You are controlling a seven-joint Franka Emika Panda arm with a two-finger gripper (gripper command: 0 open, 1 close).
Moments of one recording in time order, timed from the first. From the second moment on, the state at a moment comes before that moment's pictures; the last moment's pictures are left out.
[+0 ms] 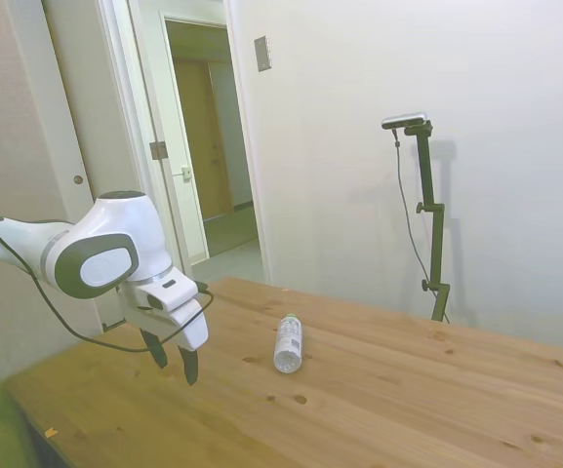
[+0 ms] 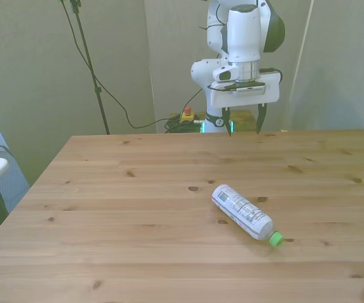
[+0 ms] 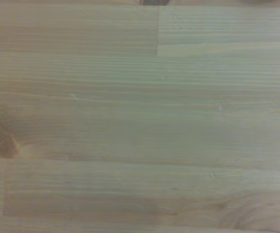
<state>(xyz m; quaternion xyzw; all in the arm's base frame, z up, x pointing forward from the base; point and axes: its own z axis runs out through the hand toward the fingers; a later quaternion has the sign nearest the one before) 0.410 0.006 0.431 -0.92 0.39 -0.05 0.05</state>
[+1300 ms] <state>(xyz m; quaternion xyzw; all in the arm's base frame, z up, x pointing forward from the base) 0.663 0.049 0.463 -0.90 0.42 -0.11 0.06</state>
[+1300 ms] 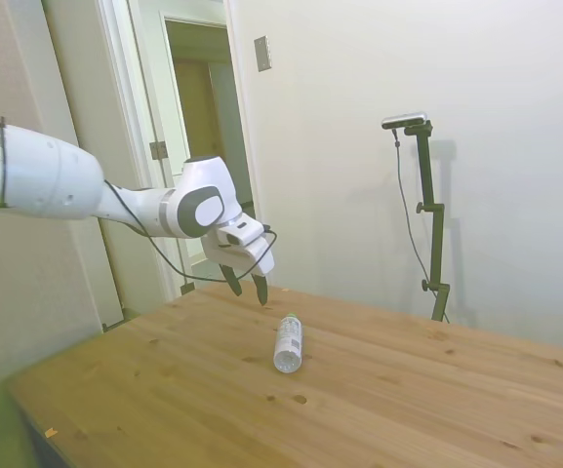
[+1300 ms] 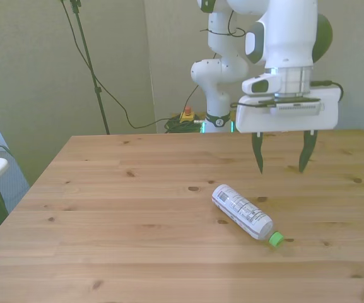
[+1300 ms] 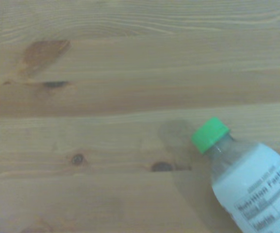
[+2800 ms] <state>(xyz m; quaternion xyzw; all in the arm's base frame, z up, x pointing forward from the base) 0.759 0.012 0.373 -0.92 0.37 -0.07 -0.01</state>
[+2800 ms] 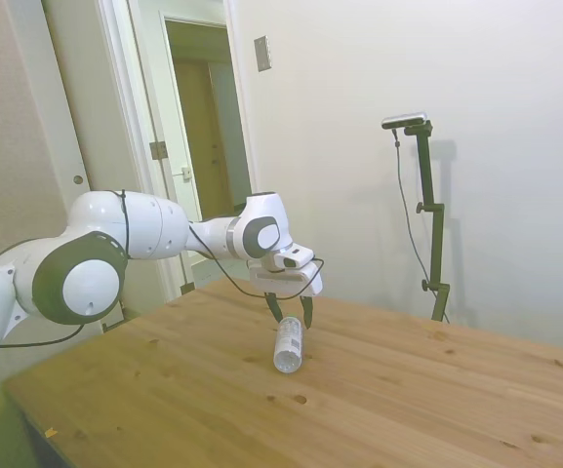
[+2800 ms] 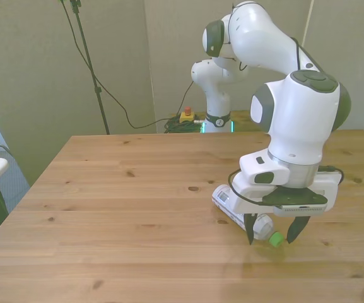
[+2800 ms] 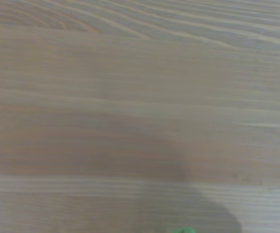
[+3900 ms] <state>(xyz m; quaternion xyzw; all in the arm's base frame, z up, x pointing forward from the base) 0.762 -0.001 0.367 -0.91 0.40 -0.07 -0.02</state>
